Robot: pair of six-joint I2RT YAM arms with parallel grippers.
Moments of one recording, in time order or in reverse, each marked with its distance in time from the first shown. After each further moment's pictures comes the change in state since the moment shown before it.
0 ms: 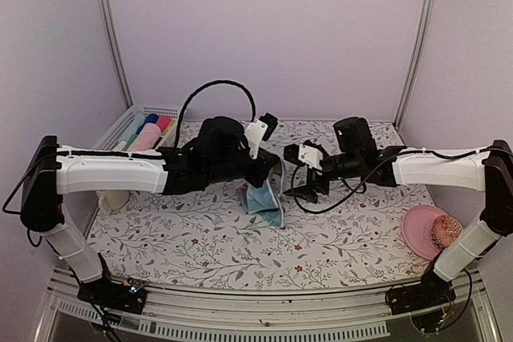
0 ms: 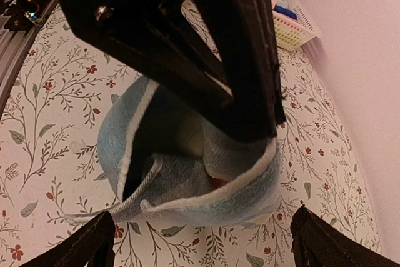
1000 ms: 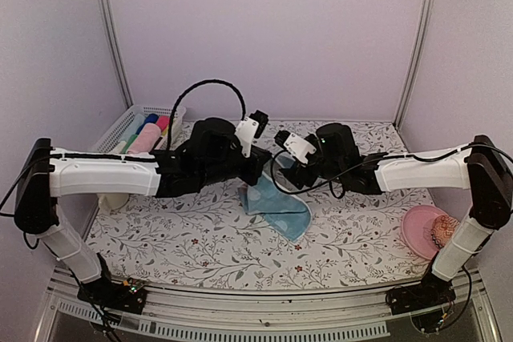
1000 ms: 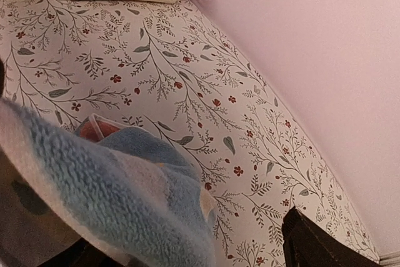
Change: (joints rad) left arm 0.004 -0.040 -0.053 0.049 -0.061 -0.008; right arm 0.127 0.102 0.029 0.197 0.637 0.240
